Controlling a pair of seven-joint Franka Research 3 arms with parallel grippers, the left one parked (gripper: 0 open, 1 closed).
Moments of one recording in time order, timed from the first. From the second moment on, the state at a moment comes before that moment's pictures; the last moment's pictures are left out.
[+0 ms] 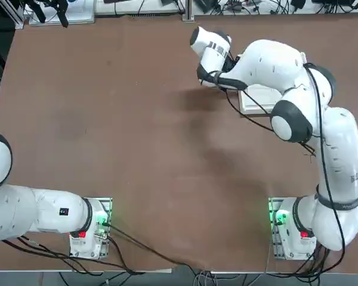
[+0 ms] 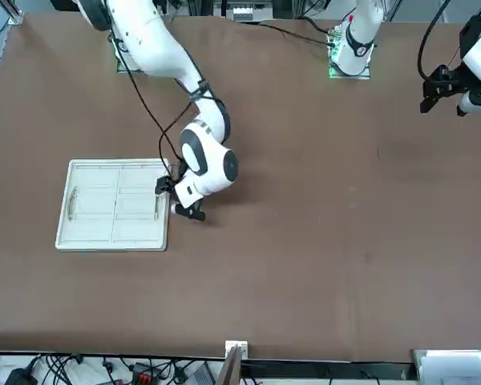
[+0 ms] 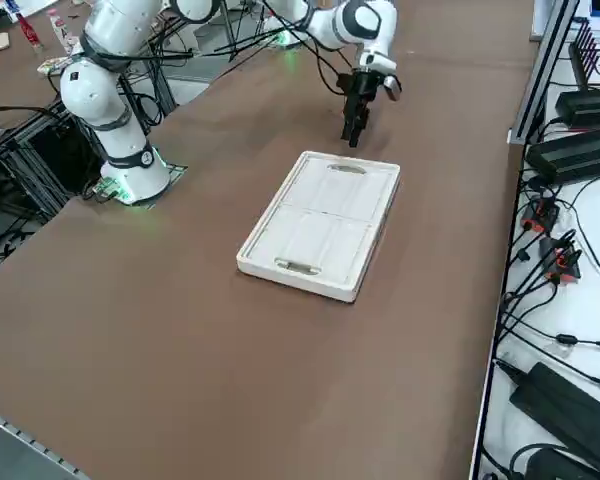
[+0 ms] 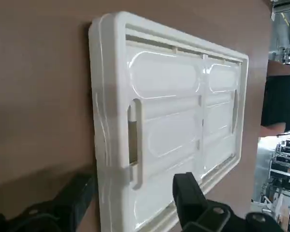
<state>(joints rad) 0.66 0.87 0.01 -1.29 -0.62 1.55 0.89</state>
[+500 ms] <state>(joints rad) 0.66 0.93 0.01 -1.25 -0.67 1.54 0.87</state>
